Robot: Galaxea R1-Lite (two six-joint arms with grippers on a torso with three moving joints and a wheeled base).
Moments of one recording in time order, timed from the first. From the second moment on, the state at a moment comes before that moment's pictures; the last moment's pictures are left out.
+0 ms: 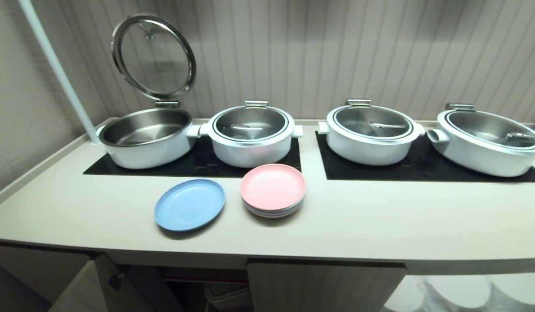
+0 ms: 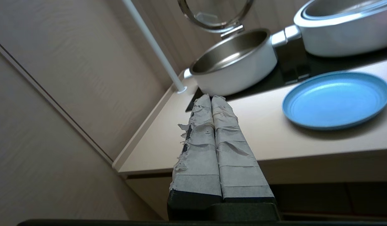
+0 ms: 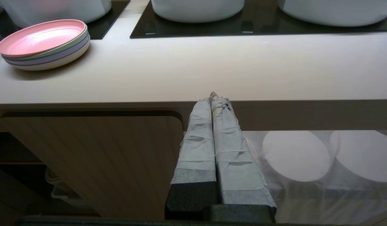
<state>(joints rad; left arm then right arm) 0.18 0.27 -0.06 -0.42 0.04 0.47 0.00 0.00 0.00 0.00 -0.03 0.03</state>
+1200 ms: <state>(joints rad) -0.01 0.04 0.00 -0.18 0.40 0.84 0.00 0.00 0.00 0.00 -0.03 0.03</state>
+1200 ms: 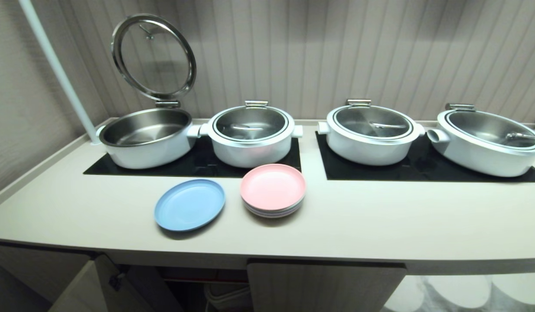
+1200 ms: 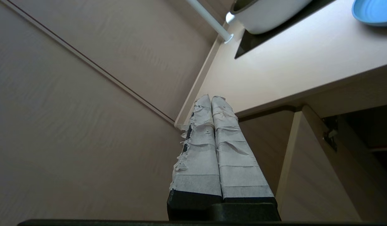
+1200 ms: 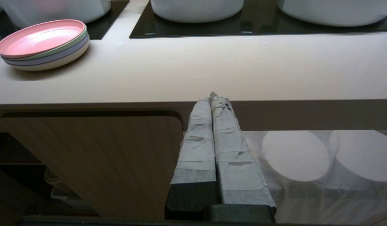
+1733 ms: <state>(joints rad) 0.00 0.00 0.00 -0.16 0.32 0.55 0.00 0.00 0.00 0.00 -0.03 0.03</state>
